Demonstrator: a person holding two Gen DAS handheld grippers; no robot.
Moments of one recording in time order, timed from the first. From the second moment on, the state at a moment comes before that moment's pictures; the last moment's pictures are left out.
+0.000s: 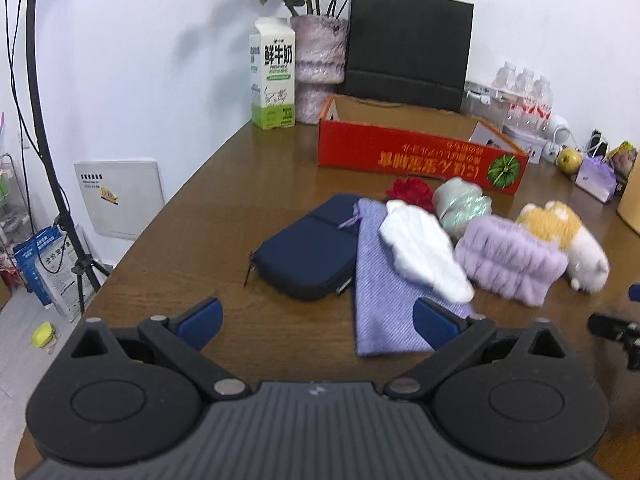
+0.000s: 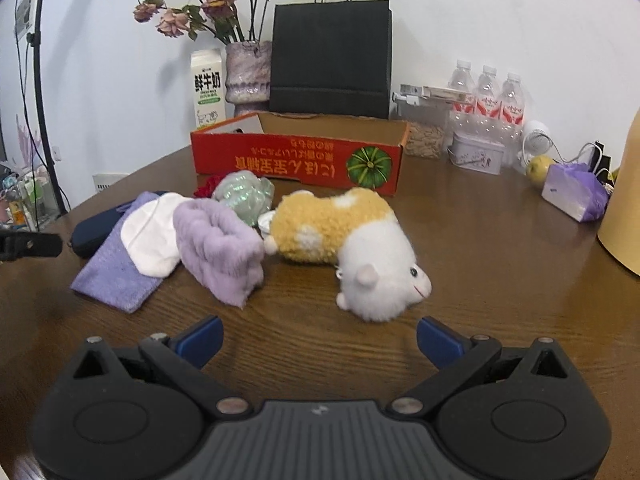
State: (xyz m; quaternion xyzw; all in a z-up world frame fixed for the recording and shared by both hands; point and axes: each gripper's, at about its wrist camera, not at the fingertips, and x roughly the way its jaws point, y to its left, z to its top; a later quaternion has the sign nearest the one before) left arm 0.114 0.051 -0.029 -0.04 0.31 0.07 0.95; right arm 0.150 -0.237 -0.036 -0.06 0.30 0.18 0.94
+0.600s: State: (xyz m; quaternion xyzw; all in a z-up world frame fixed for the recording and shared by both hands) left arm 0.148 0.069 -0.044 0.01 0.33 0.09 0.94; right arm 0.187 -0.246 -0.042 -0.09 0.32 0.15 0.93
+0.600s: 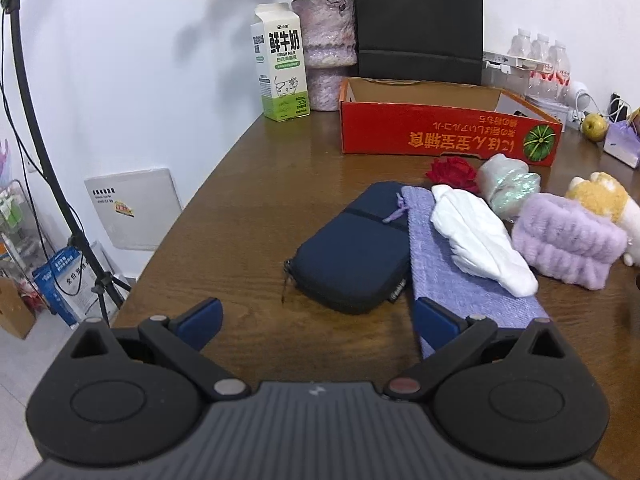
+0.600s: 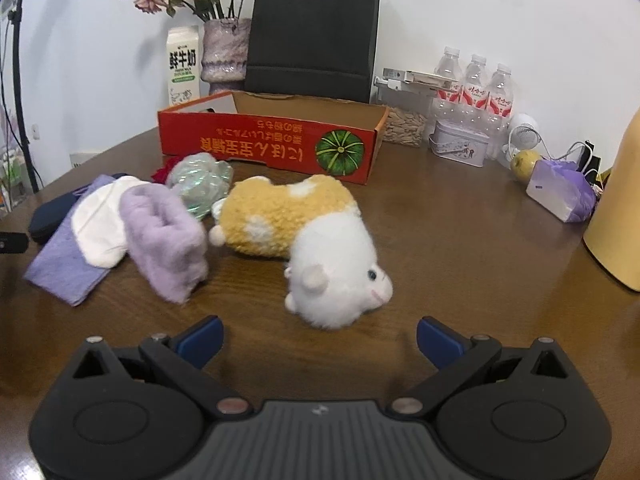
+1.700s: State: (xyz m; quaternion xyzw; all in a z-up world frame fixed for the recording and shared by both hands) left arm 0.219 0.086 -0.057 0.00 0.36 -0.02 0.93; right arm 0.220 -0.233 -0.050 -0.10 0.29 0.15 0.94
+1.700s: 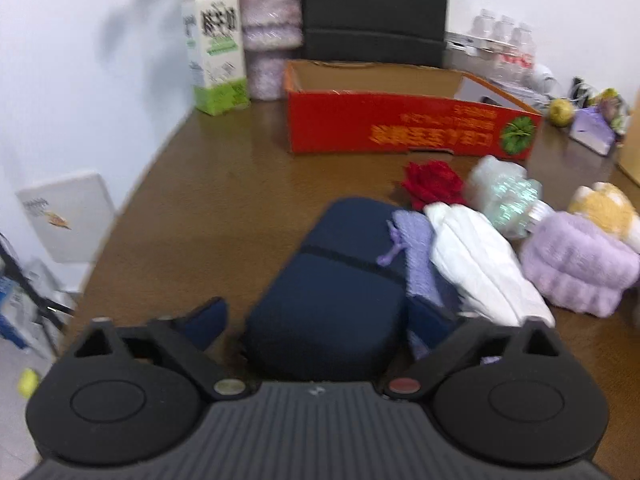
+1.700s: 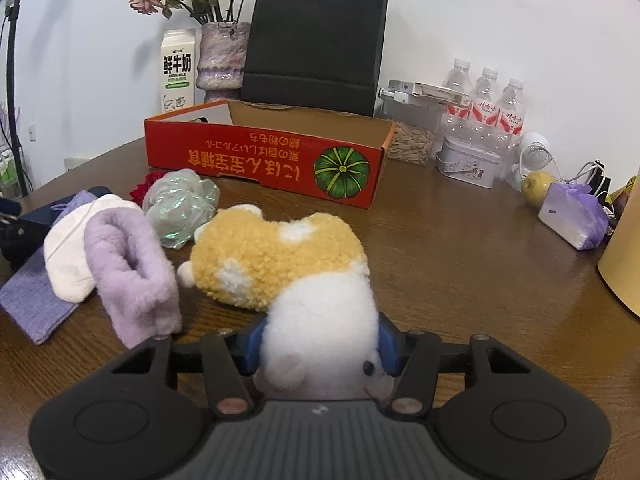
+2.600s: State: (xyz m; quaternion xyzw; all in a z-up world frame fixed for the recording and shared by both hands) left arm 0.155 0.089 -0.045 -0.04 0.33 0.10 0.94; right arm 0.209 -0.234 -0.048 -0.09 0.29 0.14 0.94
